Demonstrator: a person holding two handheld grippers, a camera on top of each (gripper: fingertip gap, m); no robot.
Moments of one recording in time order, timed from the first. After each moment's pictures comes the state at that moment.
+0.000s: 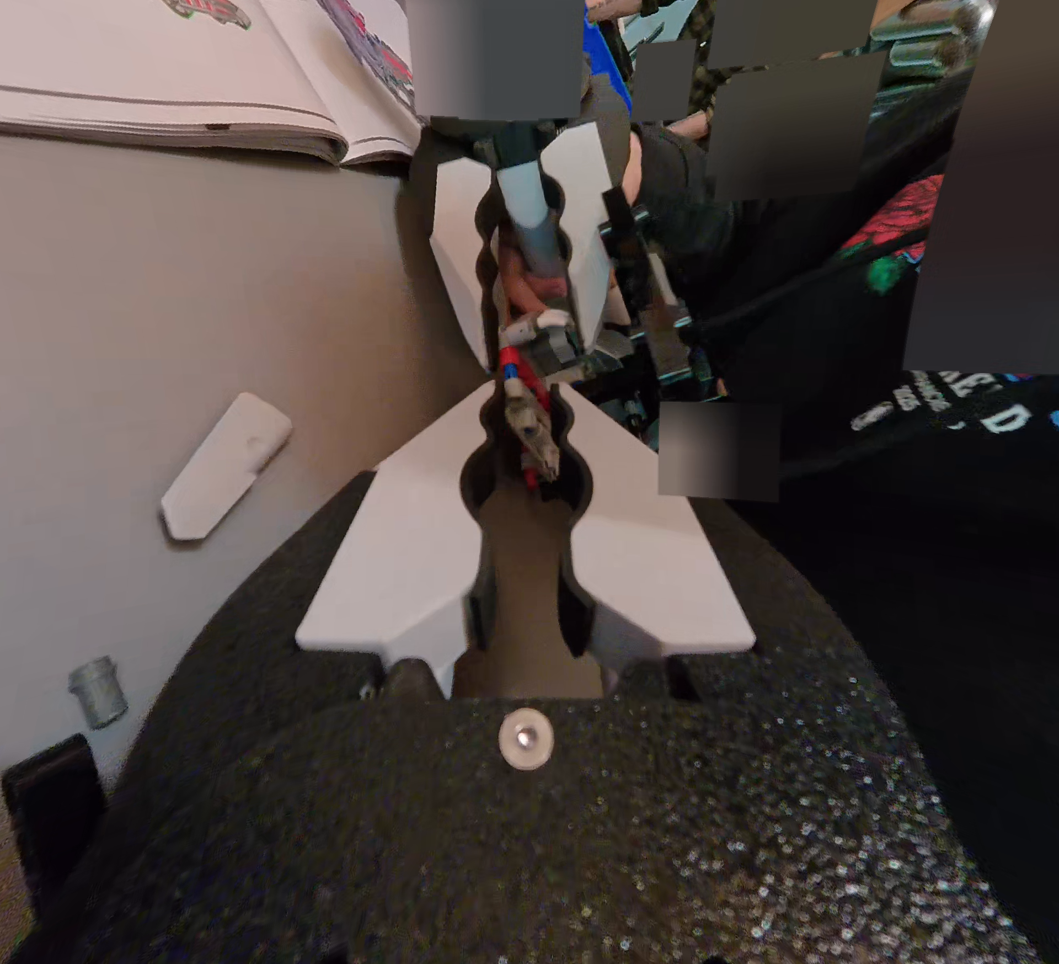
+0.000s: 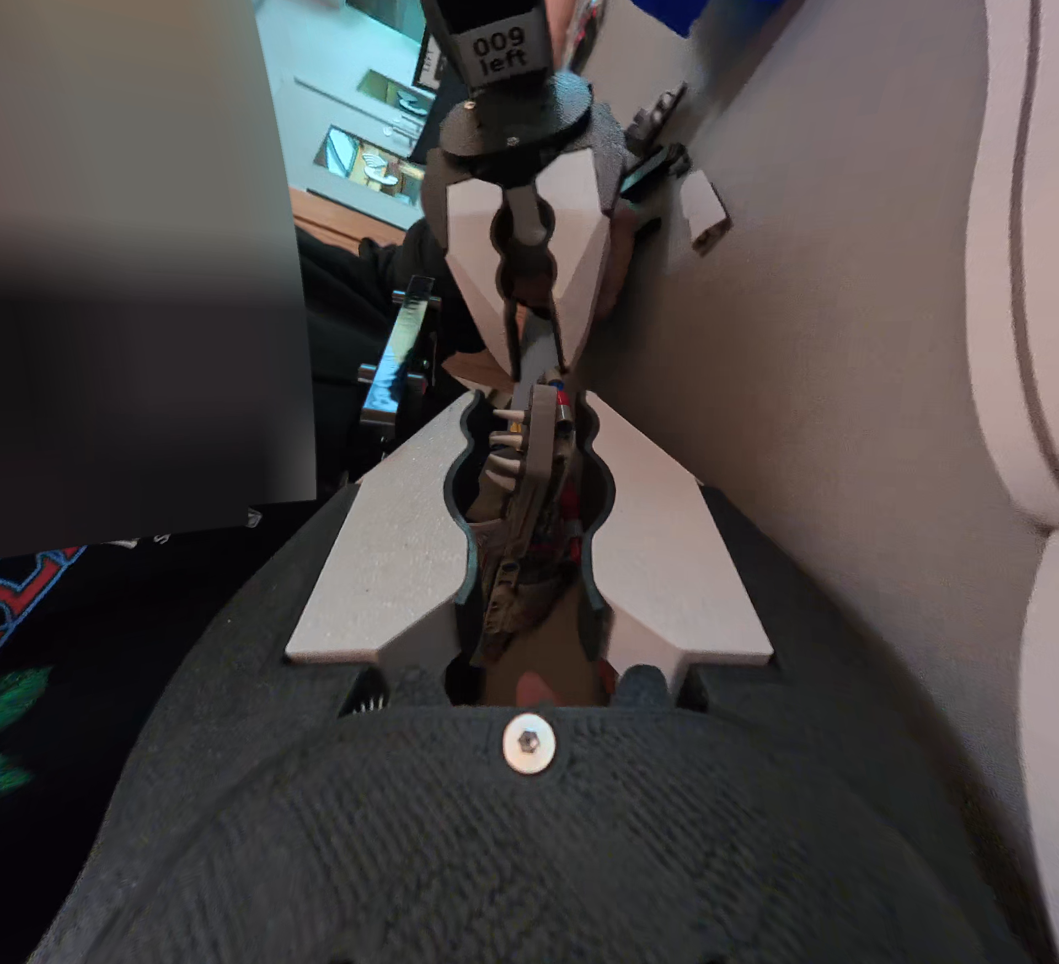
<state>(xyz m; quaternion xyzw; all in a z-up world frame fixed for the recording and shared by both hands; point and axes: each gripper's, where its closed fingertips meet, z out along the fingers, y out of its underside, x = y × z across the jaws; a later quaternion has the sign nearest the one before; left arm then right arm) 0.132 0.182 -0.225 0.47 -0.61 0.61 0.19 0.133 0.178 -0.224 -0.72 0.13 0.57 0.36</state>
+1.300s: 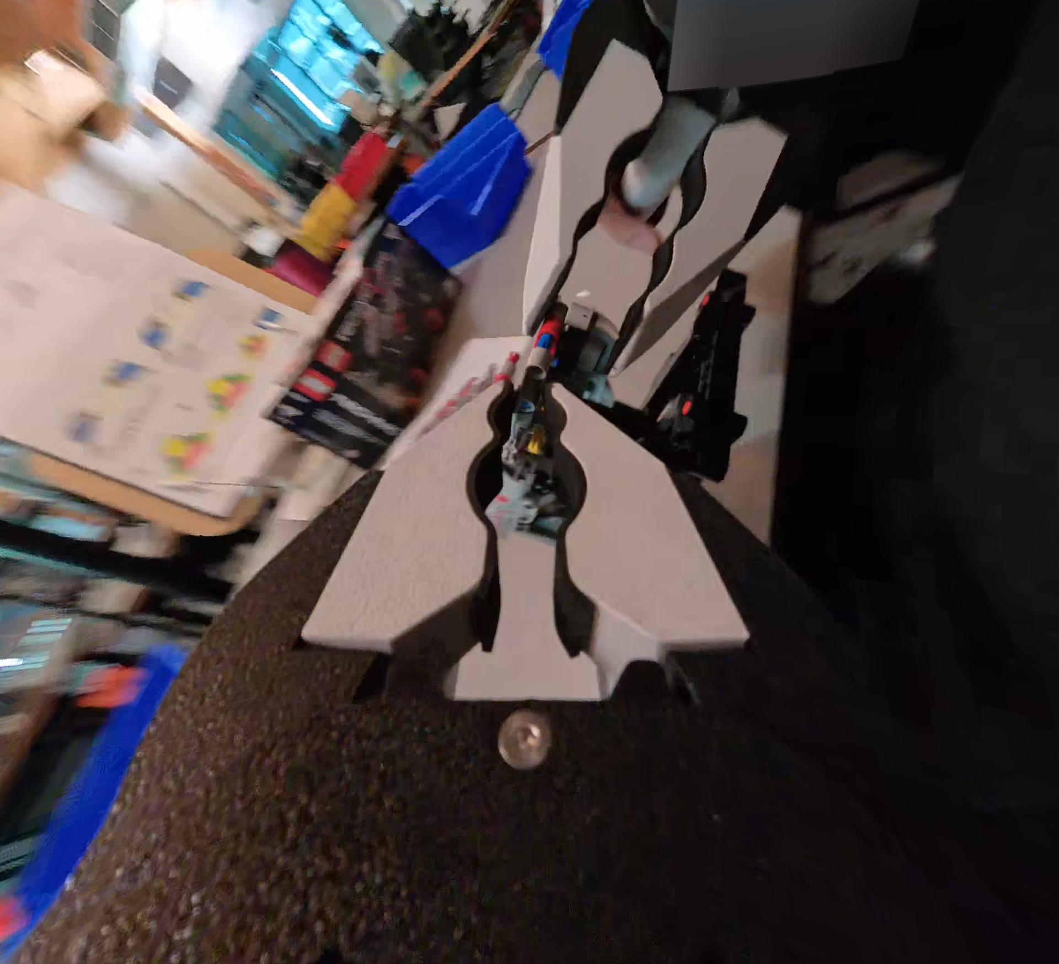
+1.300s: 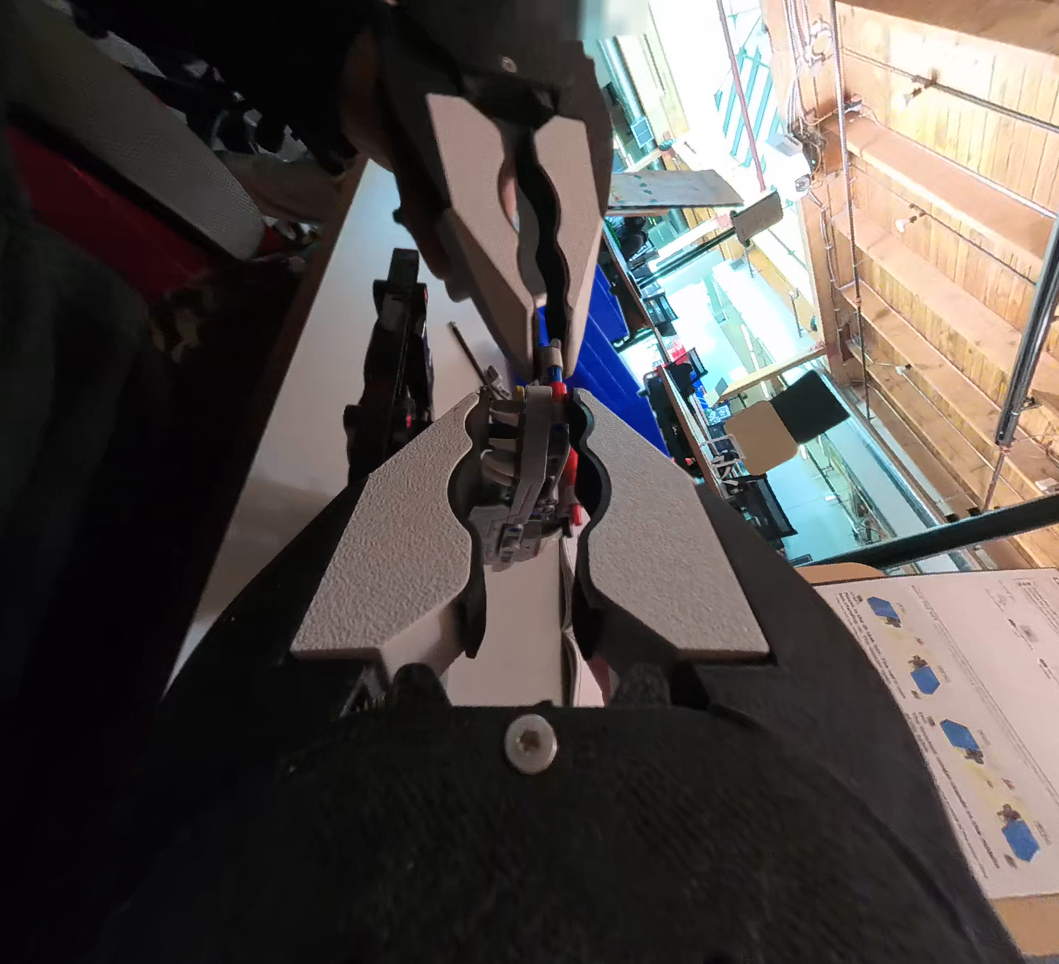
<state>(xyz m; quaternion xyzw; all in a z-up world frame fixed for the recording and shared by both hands) 0.012 0.068 -0.125 0.09 -0.78 0.42 -0.45 0.002 0.059 -0.128 -0.64 -0.36 -0.30 0.61</state>
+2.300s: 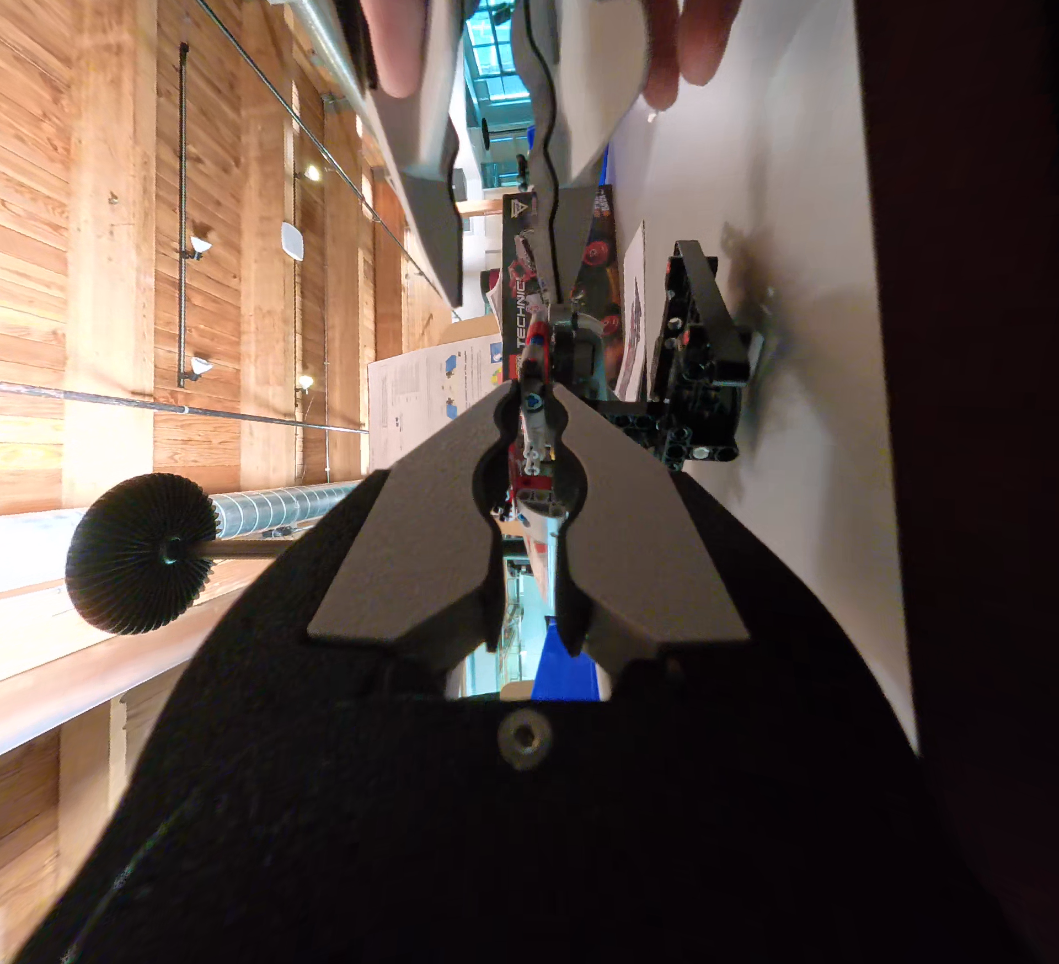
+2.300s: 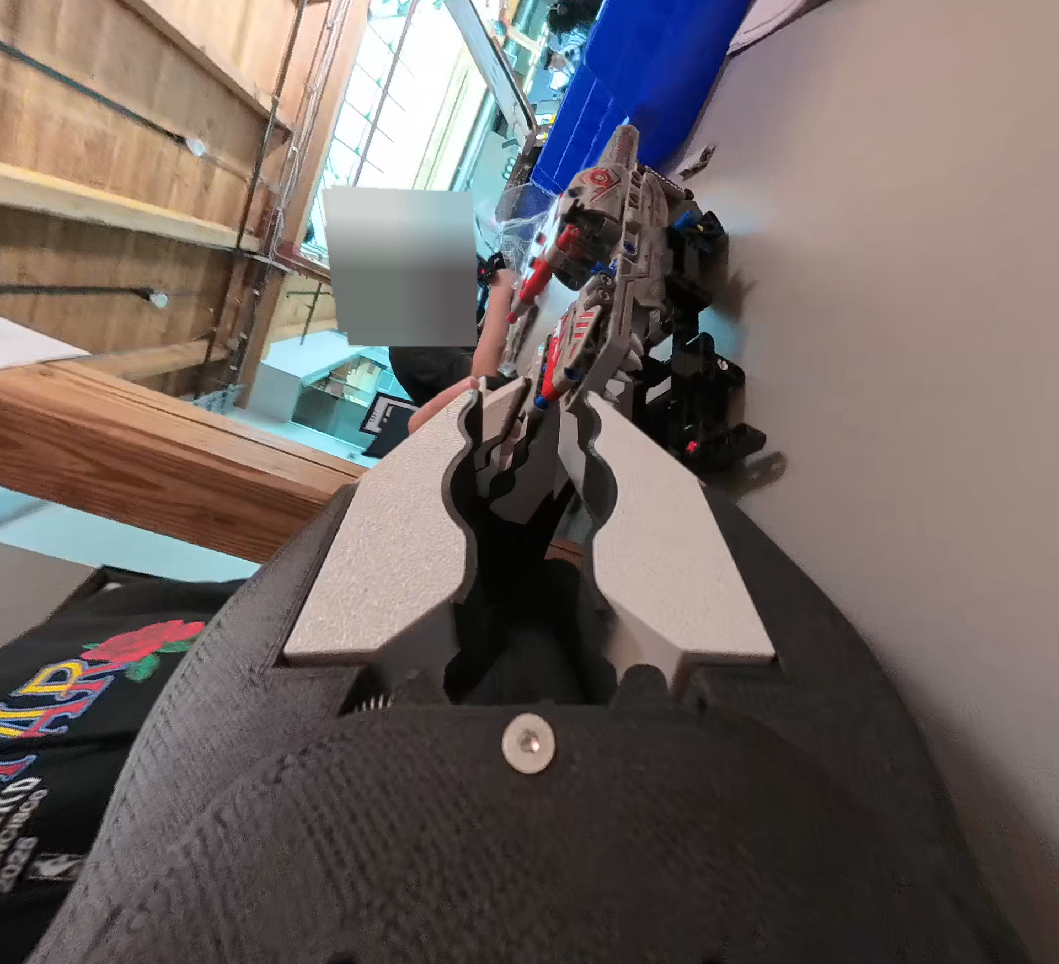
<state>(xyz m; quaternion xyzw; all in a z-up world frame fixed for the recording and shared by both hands) 0.058 0.042 -0.195 -0.13 -0.67 0.08 -0.72 0.063 0.023 -0.188 -0.60 0.36 0.40 0.60</state>
